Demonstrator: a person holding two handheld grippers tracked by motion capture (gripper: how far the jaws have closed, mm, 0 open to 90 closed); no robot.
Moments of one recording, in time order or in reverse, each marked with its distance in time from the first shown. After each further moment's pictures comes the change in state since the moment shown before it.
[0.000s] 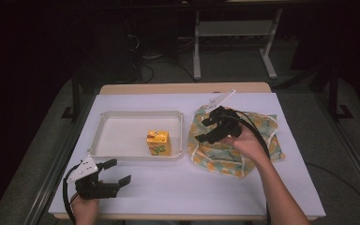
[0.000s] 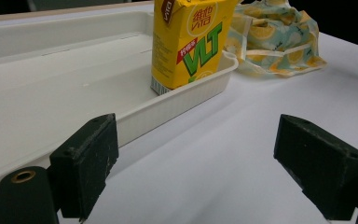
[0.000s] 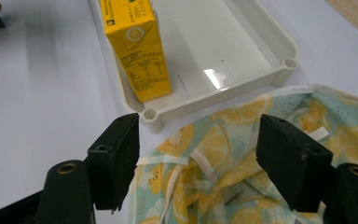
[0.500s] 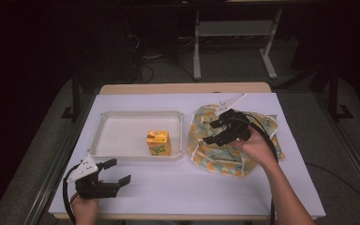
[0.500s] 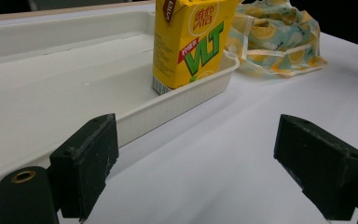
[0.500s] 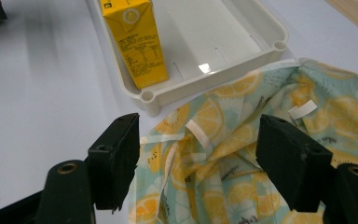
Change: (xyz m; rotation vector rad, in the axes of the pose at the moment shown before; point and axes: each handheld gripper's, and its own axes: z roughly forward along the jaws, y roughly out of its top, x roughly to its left) left arm 0.001 0.000 0.000 0.003 0.001 0.002; right arm -0.001 -0.020 -0.015 -0.016 -0.014 0.033
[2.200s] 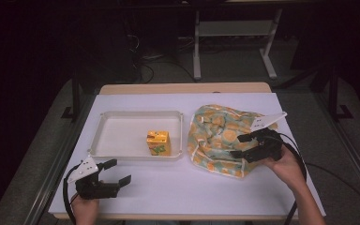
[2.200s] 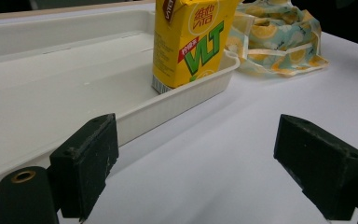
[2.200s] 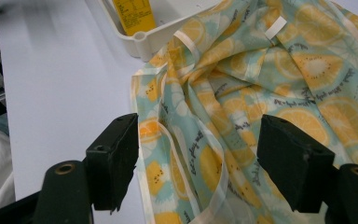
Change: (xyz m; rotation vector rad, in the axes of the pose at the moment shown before) left arm -0.002 -0.001 0.001 0.001 0.005 -0.005; right arm 0.003 -0.086 -0.045 -0.064 -0.039 0.111
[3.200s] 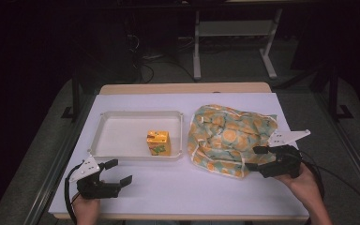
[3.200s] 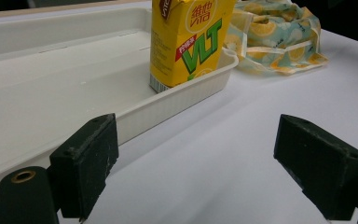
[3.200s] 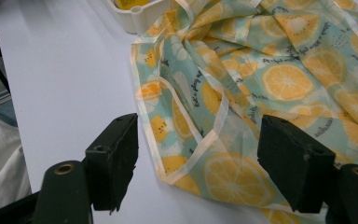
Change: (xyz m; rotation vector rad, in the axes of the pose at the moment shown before) left arm -0.001 0.000 0.002 0.010 -0.005 0.006; right arm 0.013 -0.050 -0.028 -0.044 -0.065 0.030
